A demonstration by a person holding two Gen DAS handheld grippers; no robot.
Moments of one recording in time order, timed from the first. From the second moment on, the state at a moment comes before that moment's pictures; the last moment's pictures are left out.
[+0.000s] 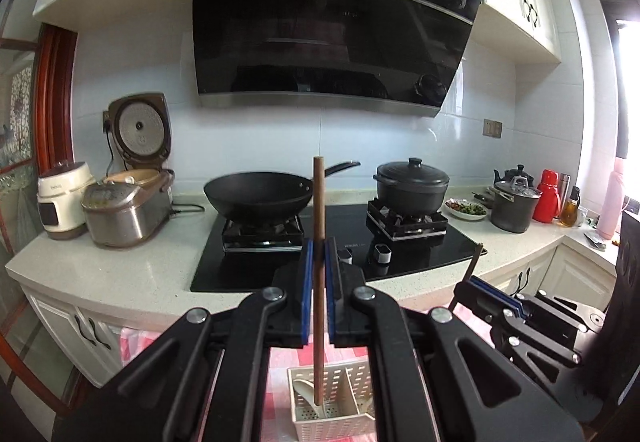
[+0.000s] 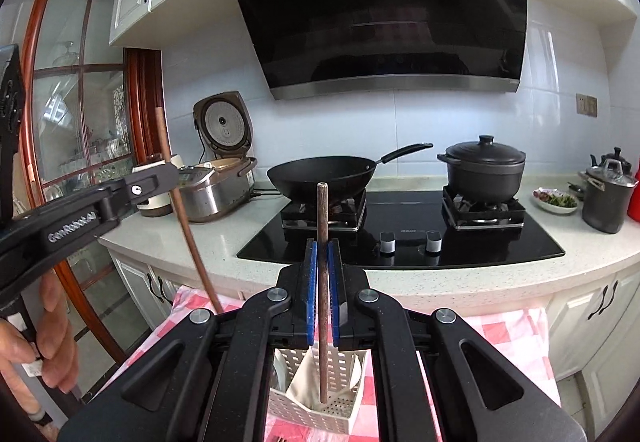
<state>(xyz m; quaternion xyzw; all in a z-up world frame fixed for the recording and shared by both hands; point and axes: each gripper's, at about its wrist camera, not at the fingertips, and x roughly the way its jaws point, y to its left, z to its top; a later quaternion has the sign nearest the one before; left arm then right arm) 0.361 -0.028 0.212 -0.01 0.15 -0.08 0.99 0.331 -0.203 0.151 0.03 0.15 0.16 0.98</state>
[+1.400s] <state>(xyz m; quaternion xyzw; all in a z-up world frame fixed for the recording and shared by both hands) 0.297 0.047 0.036 -0.07 0.26 0.02 0.96 0.294 -0.217 0.013 0.01 0.28 0.12 0.95</state>
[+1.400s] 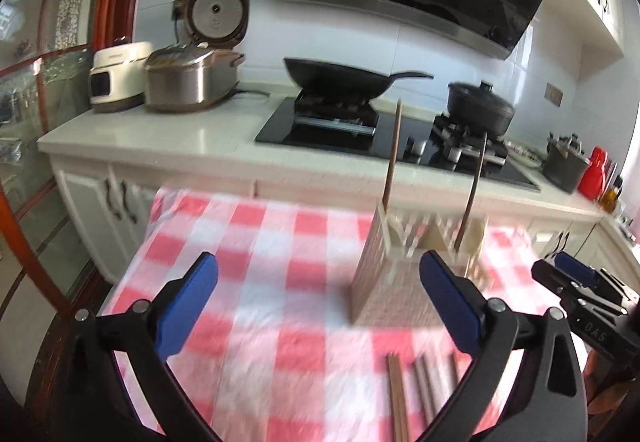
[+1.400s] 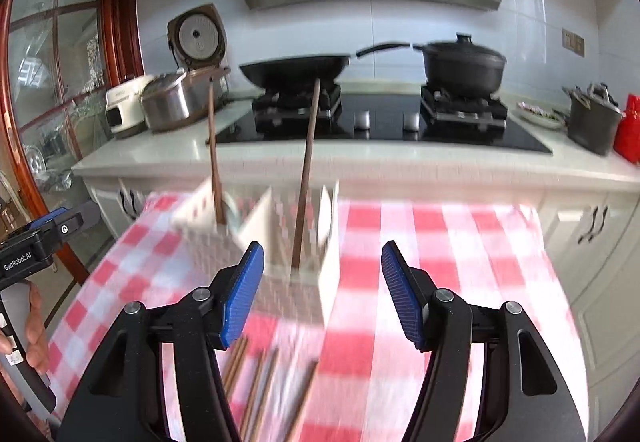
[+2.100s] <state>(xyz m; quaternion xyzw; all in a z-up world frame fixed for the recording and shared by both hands) 0.202 0.017 -0.097 -0.05 0.35 -0.01 0.94 0.247 -0.198 -0.115 0.01 0.41 0.09 0.91</state>
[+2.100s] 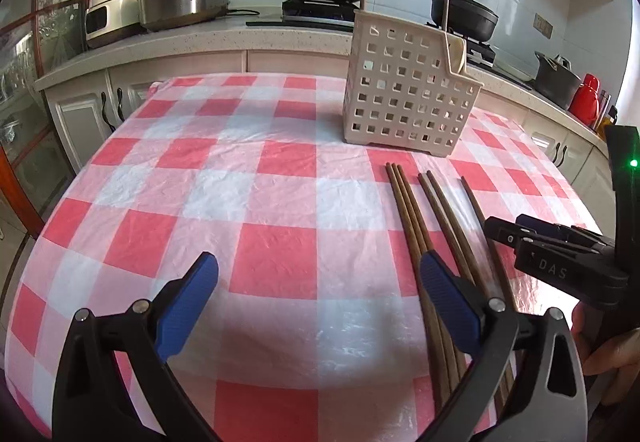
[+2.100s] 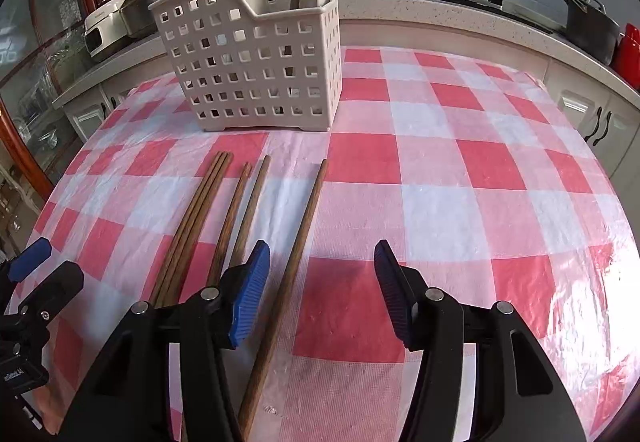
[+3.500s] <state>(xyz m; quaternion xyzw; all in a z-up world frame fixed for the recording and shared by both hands) 0.257 -0.015 -0.113 -0.02 0.42 -0.03 0.91 0.239 -0.233 -0.119 0.00 0.44 0.10 0.89</state>
